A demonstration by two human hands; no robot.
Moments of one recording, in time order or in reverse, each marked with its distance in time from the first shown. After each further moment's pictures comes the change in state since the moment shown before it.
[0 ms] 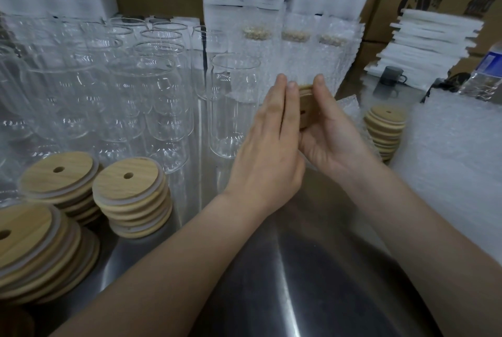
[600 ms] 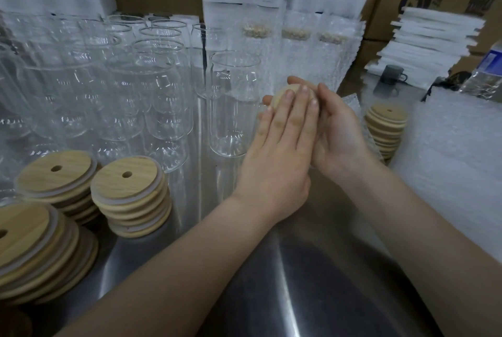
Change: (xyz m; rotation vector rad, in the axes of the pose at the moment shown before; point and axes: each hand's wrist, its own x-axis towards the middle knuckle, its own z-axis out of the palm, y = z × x) left_hand -0.004 0.008 0.007 0.305 -0.122 0.071; right_hand -0.004 0.000 0.001 0.008 0.002 0.041
